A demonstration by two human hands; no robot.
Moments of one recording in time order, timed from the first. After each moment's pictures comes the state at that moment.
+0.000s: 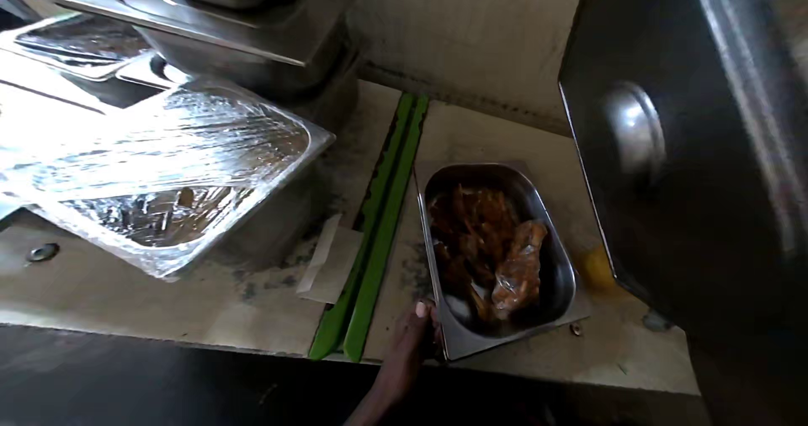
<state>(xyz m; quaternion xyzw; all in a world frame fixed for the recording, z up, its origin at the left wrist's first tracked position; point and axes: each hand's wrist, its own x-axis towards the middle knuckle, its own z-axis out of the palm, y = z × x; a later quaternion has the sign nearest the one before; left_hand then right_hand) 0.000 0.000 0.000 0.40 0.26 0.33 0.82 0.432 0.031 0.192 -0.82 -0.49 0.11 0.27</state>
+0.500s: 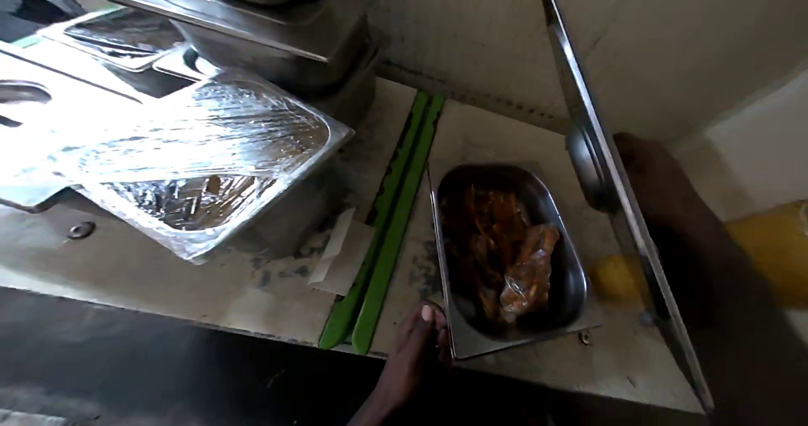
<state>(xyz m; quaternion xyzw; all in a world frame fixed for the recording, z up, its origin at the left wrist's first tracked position) -0.007 -0.006 0.001 0.38 0.24 0.34 0.83 0.298 0.036 0.237 -0.82 -0.52 0.12 0.21</state>
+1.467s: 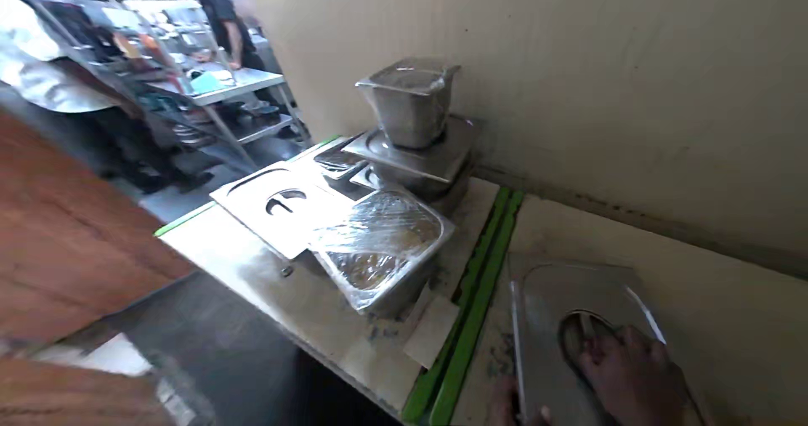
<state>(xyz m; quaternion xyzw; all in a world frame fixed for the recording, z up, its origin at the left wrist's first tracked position) 0.017 0.005 0.048 0.49 0.43 0.28 0.71 0.232 0.020 0.083 -0.86 -0.51 0.04 0.04</state>
